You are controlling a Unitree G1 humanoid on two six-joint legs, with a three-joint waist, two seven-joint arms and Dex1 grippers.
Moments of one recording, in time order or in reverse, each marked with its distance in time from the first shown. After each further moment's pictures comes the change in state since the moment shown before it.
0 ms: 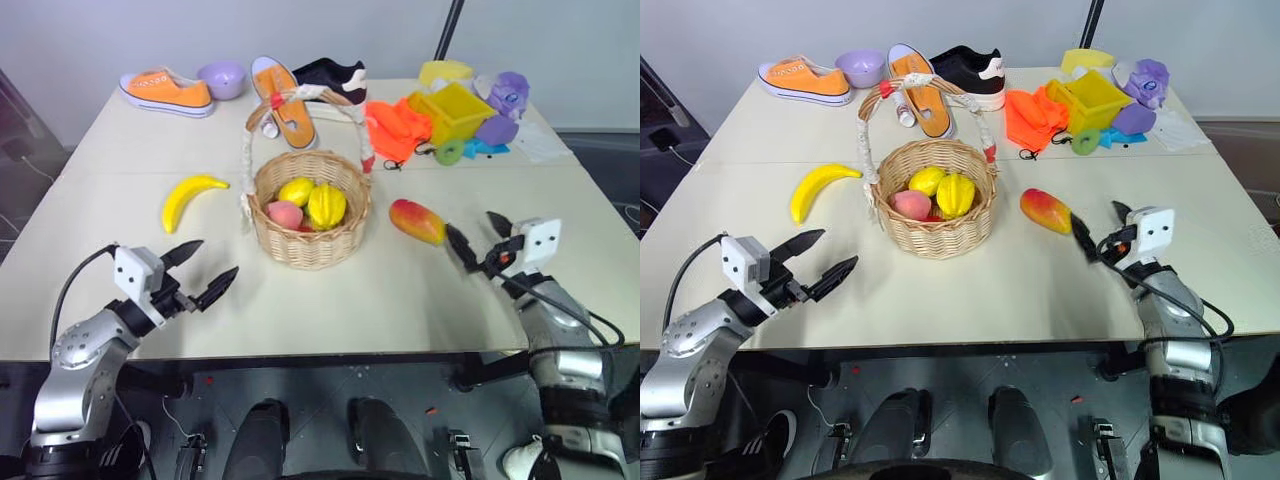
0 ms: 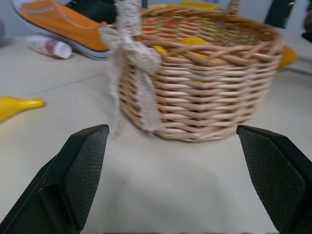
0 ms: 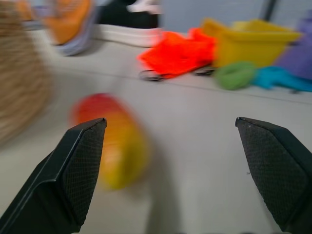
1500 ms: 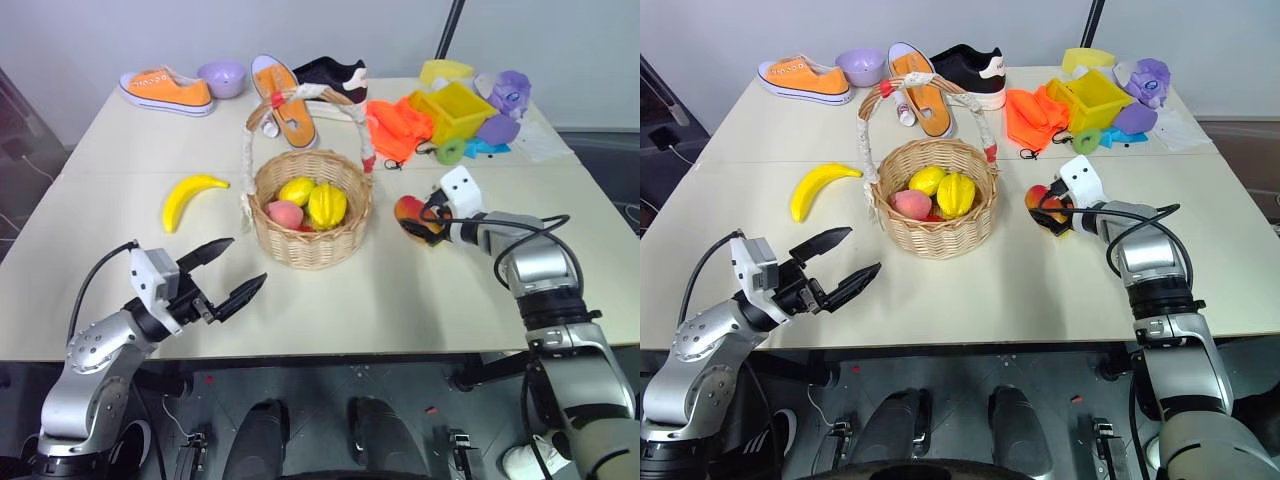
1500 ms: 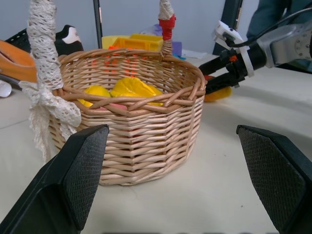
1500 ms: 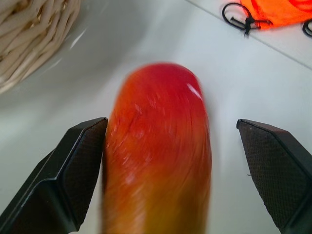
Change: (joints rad) left arm -0.007 -0.010 -0.061 -0.130 -0.055 0.025 0.001; right arm -0.602 -0.102 0.313 0.462 -0.282 0.390 0.104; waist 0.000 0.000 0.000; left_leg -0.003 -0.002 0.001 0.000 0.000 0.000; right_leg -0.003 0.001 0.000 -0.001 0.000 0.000
